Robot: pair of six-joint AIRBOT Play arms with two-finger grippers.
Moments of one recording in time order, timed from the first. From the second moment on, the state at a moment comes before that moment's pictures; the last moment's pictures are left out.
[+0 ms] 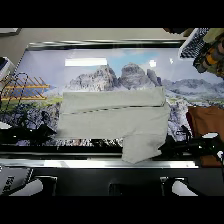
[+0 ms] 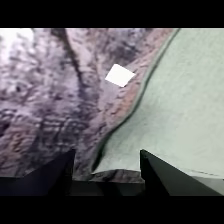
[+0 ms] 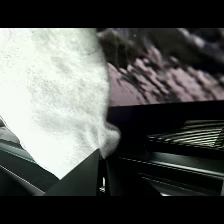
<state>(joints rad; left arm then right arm) 0.48 -1.26 0.64 0.94 -1.12 -1.33 -0.56 -1.26 0.50 -0.93 1.31 1.22</state>
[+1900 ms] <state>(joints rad) 0.36 -1.26 0.94 0.88 -1.08 -1.48 -0.20 -1.45 1.20 -0.71 1.06 1.38</state>
